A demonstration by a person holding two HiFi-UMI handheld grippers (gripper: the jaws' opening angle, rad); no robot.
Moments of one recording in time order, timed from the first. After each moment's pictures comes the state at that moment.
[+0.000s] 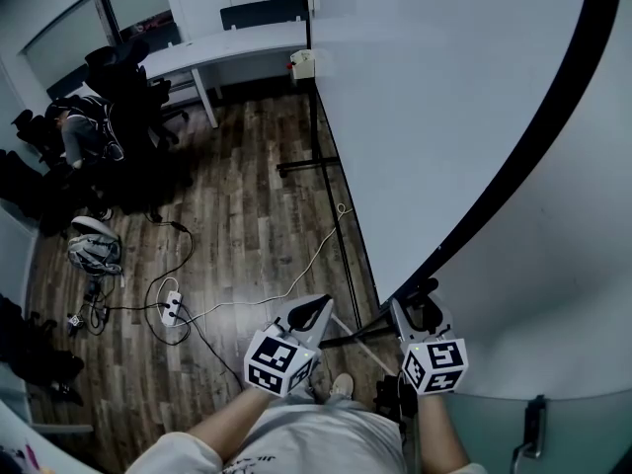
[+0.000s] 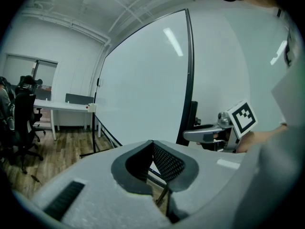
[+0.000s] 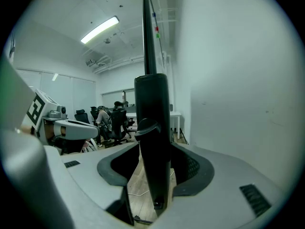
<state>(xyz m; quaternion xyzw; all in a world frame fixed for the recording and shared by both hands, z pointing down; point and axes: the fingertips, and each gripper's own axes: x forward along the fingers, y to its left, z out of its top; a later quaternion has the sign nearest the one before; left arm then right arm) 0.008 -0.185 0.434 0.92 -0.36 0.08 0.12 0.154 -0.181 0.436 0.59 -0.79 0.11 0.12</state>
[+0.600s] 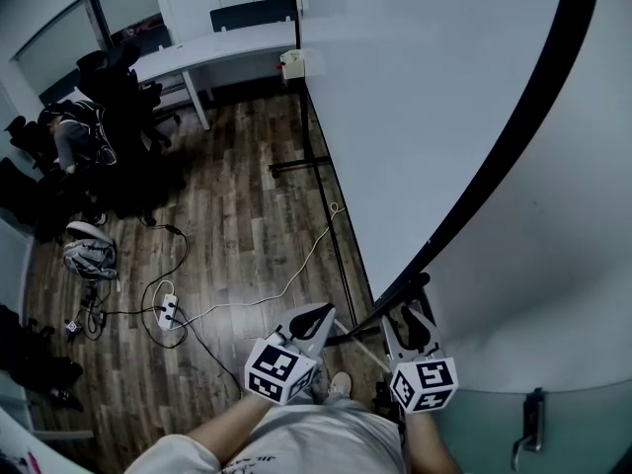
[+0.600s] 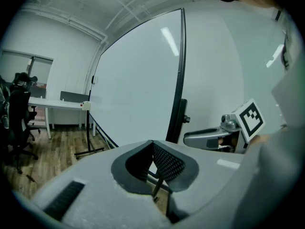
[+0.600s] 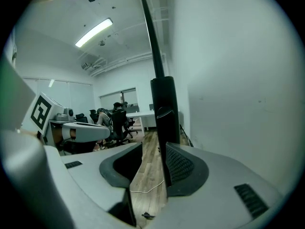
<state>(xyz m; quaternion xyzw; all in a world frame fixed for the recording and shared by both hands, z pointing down) 0.022 -0.164 0.432 0.93 -0.33 0.08 0.13 0.140 -0.141 0.440 0.60 -0.78 0.14 0.11</state>
